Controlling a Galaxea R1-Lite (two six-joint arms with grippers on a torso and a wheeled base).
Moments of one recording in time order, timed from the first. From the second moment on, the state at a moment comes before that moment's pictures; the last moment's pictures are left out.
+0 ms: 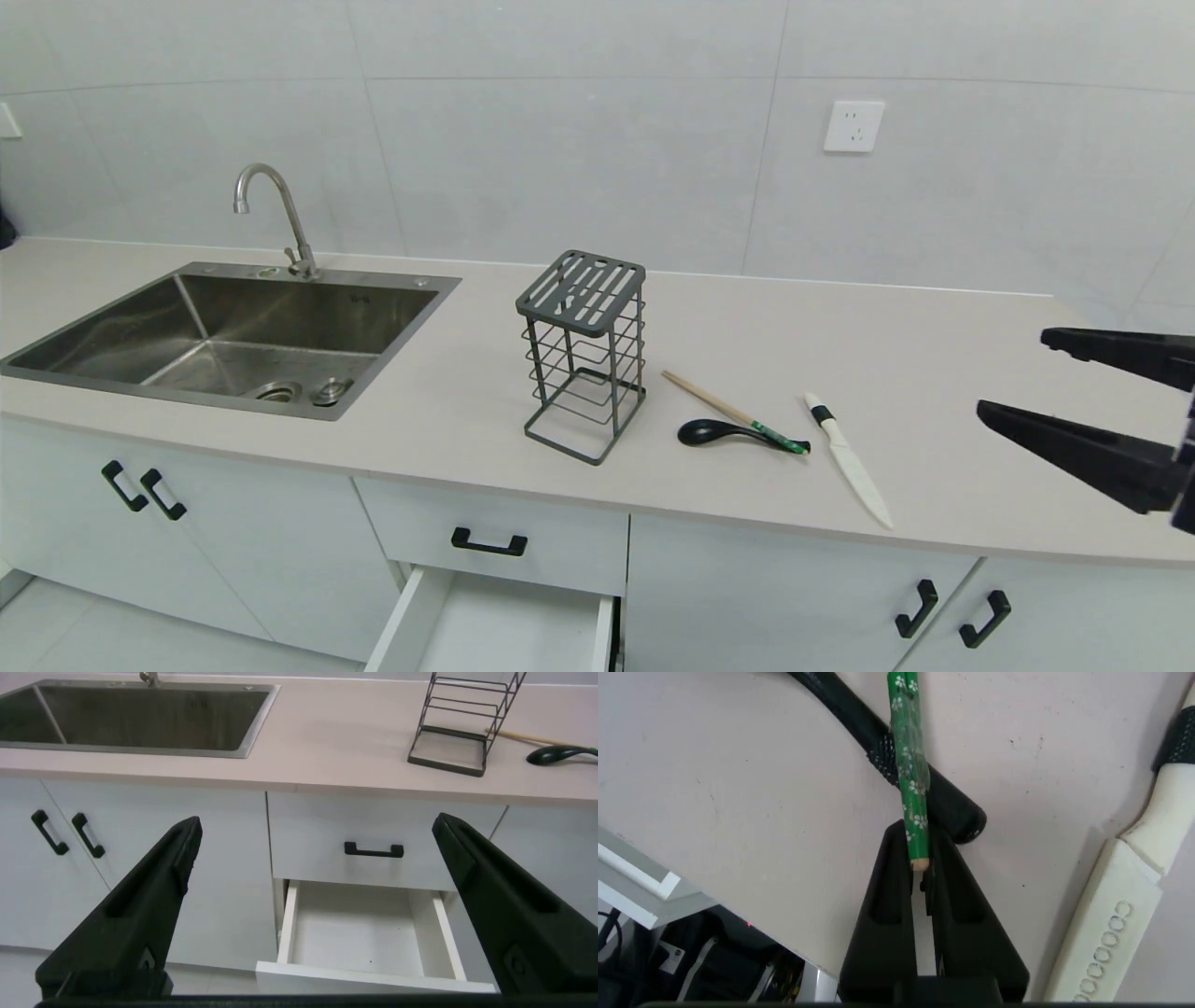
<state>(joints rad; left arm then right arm) 0.00 0.00 0.00 0.00 -0.07 0.00 0.30 1.08 -0.64 -0.21 0.30 -0.13</state>
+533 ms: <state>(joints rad) 0.00 0.00 0.00 0.00 -0.07 0.00 0.39 1.41 -0.78 -0.12 0.20 -0.14</state>
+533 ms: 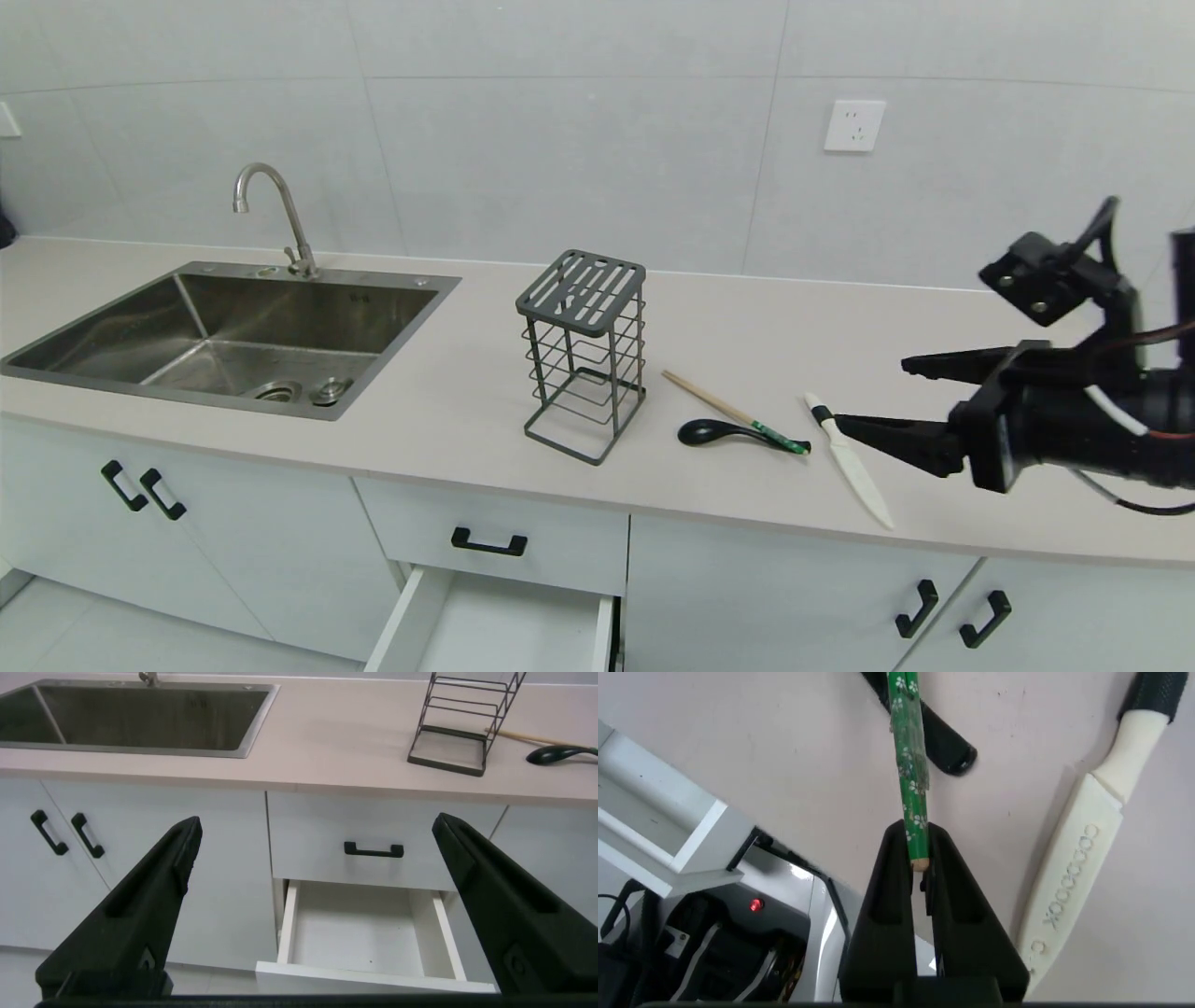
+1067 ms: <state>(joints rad) 0.00 0.00 0.00 0.00 -0.07 0.00 0.39 1.75 -0.84 -0.26 0.07 0.00</state>
